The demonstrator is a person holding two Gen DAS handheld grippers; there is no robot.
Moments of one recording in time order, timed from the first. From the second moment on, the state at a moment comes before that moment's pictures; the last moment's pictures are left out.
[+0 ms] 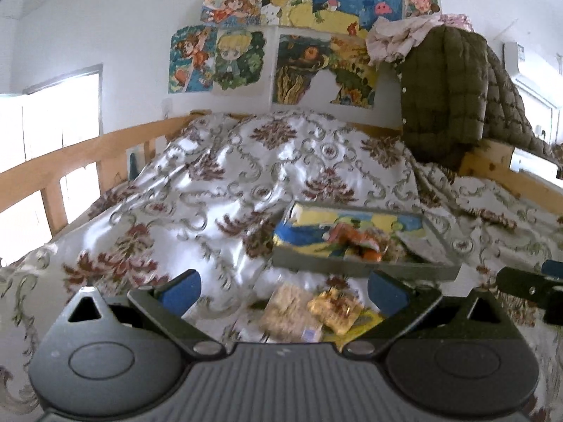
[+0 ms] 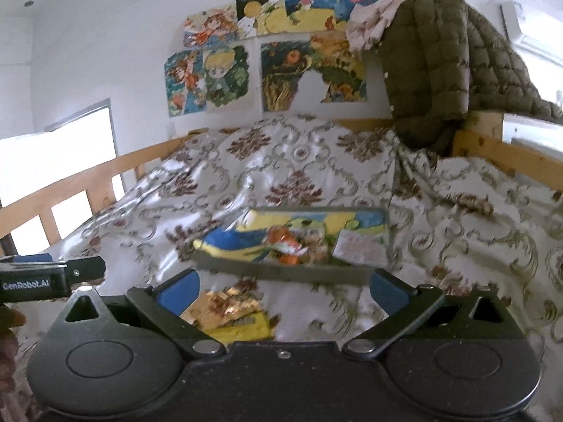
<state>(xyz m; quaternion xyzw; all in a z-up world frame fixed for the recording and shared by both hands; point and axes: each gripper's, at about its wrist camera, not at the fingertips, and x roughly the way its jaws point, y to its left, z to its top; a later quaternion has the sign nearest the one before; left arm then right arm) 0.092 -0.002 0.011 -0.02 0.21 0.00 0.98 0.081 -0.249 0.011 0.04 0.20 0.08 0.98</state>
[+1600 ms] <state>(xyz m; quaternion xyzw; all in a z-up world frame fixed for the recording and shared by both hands) 0.096 0.032 -0.030 -0.03 0.33 0.13 0.93 0.085 -0.210 -0.039 0.02 0.31 0.10 0.94</state>
